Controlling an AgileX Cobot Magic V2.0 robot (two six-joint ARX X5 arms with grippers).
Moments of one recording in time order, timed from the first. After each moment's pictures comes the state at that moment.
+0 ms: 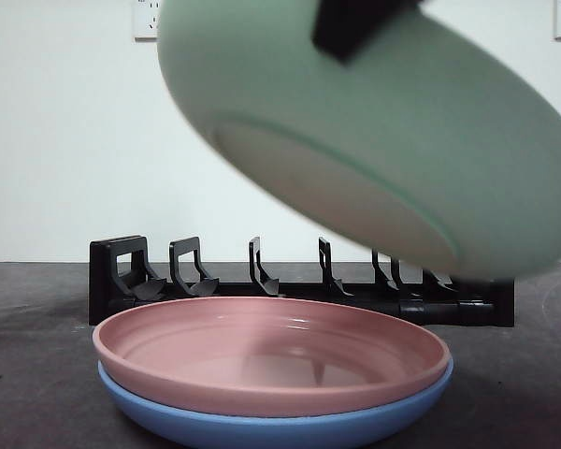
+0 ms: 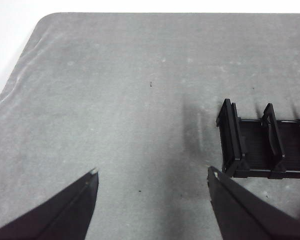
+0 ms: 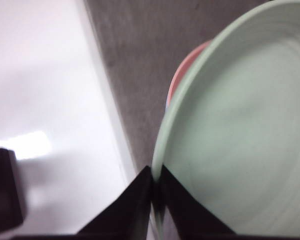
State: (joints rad) left arm -0.19 0.84 1.19 -0.93 -0.23 -0.12; right arm 1.52 1.10 0.92 -0.80 0.30 0.16
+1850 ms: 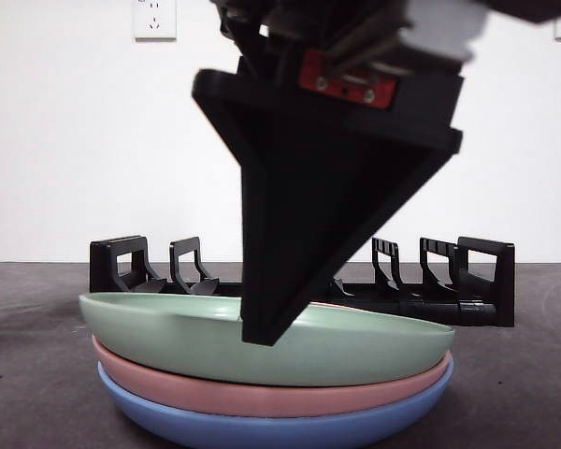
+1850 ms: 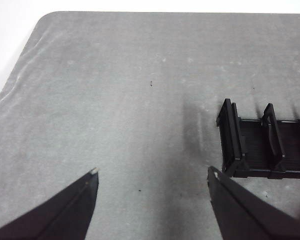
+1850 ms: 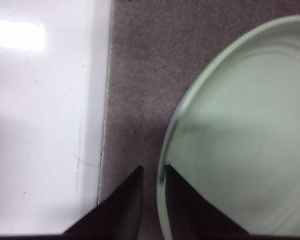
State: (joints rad) left arm -0.19 0.84 1.19 -0.93 -0.23 -0.12; right arm 1.32 1.48 1.02 -0.76 0.12 -0.35
